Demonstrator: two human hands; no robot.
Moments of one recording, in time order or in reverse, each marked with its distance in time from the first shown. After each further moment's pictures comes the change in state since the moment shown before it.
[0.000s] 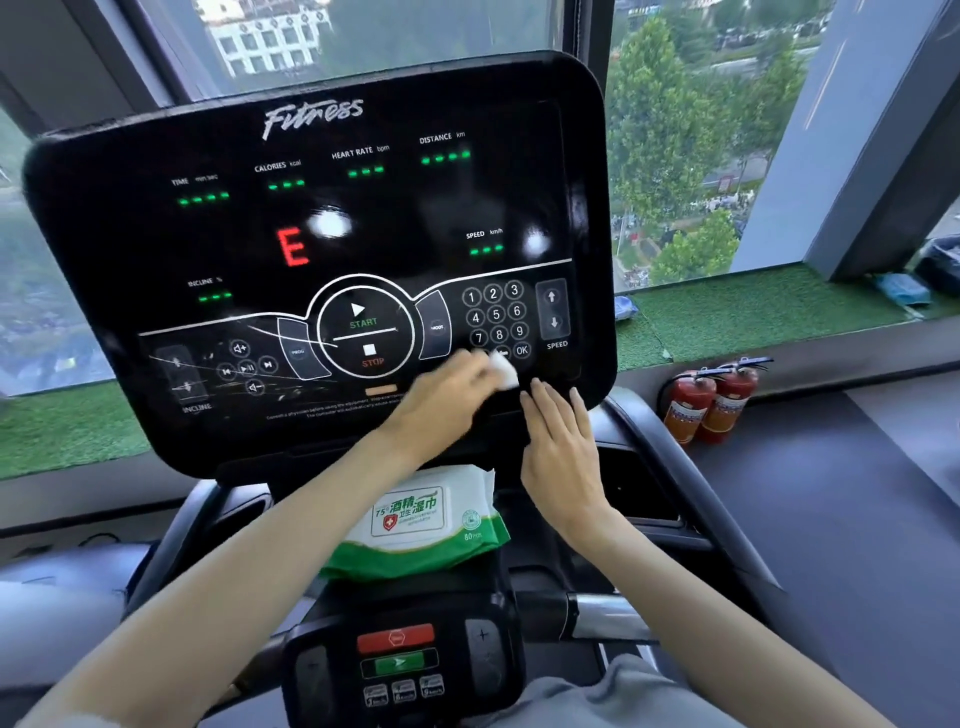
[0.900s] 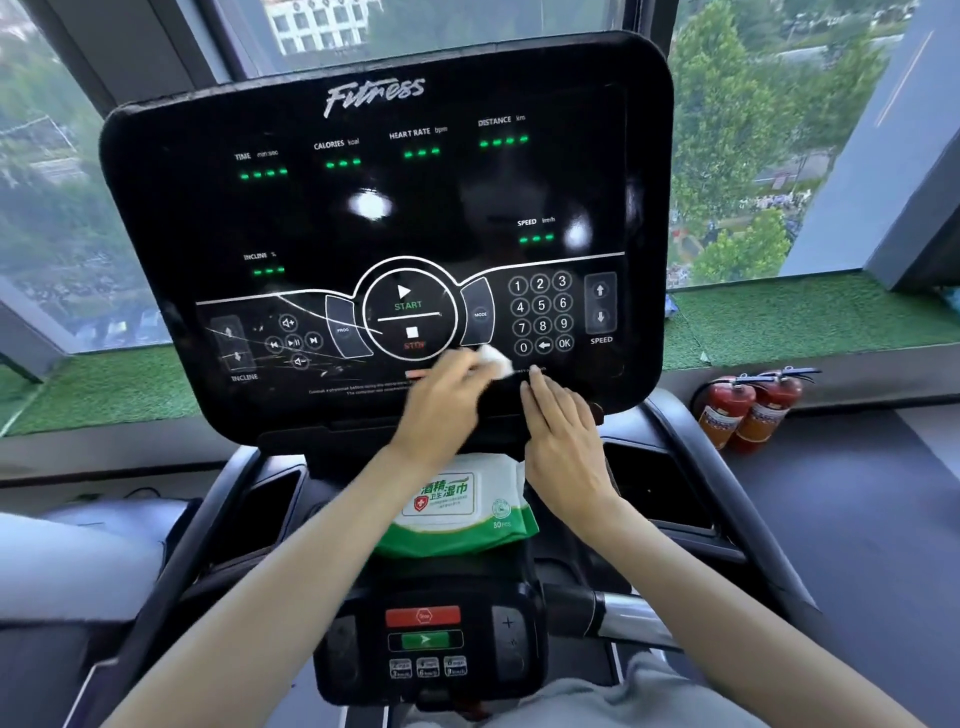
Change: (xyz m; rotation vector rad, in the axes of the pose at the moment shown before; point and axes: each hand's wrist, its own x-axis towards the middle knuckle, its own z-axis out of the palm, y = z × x) left_hand -0.034 -0.002 -0.004 0.038 0.121 -0.302; right_hand 0.011 -0.021 0.007 -0.014 -0.086 -0.159
